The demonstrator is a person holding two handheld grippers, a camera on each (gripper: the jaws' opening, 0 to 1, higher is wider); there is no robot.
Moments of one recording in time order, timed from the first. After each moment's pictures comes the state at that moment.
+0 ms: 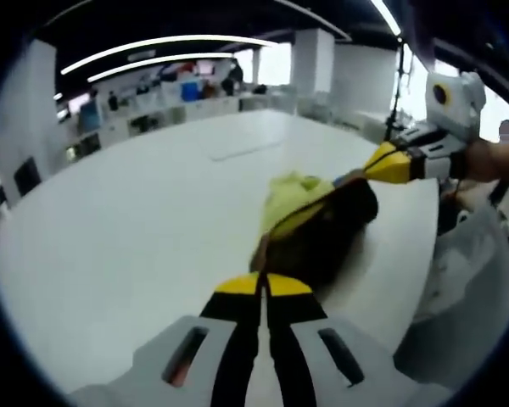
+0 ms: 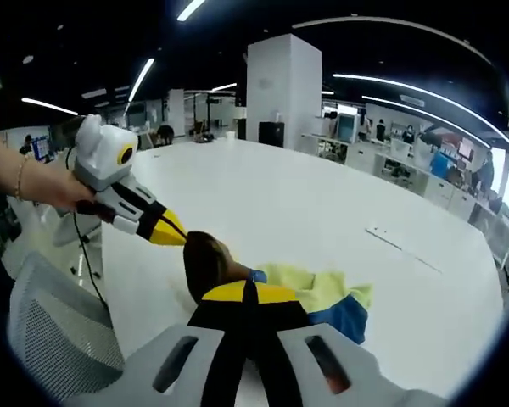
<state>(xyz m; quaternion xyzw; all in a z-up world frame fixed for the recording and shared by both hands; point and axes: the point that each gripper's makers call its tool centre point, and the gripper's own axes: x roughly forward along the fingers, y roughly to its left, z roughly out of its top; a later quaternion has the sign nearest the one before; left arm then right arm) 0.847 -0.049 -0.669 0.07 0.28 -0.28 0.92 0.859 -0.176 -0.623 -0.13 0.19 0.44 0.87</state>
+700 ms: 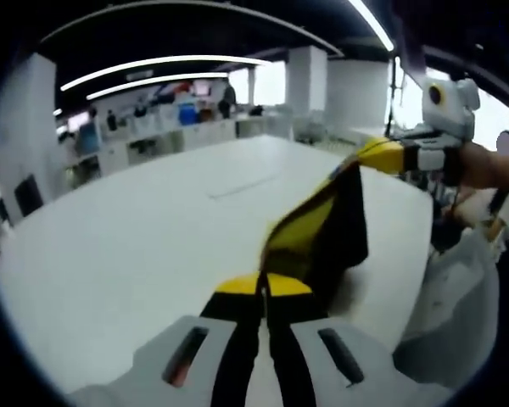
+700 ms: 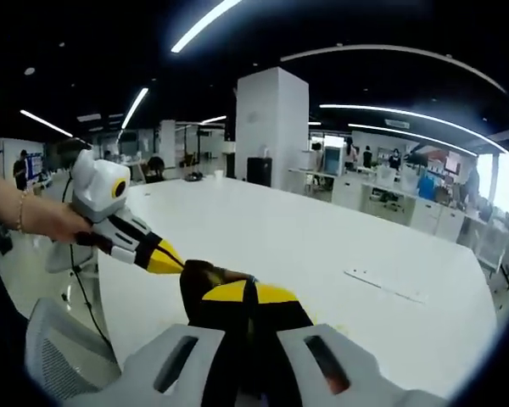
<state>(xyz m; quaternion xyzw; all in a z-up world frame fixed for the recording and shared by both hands) 0.860 -0.059 -0.603 0.07 0.23 -0.29 0.93 0.875 -0.182 -0.537 -0.09 0.10 0.42 0.90</state>
